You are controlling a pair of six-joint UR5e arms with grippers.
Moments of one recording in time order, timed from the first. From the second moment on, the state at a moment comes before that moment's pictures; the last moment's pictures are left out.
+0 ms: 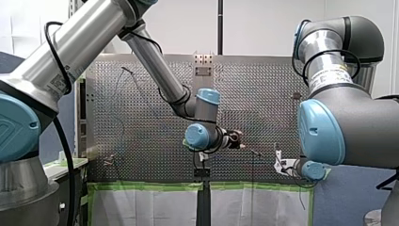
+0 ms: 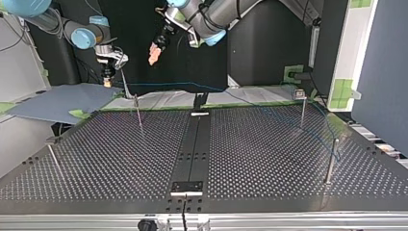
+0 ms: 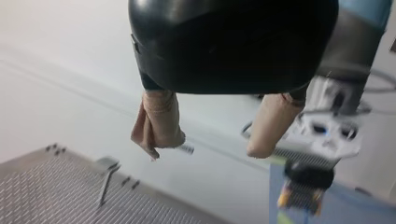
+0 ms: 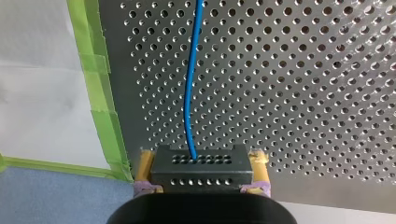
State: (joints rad) left arm -0.93 -2.19 -1.81 -2.43 -1.80 -1.95; right arm 1.61 -0.69 1.89 -0.99 1.35 1.56
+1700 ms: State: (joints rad) left arm -0.87 -2.43 -1.58 -2.46 -1.79 -1.93; right arm 1.62 -0.69 1.88 -0.97 1.35 1.57
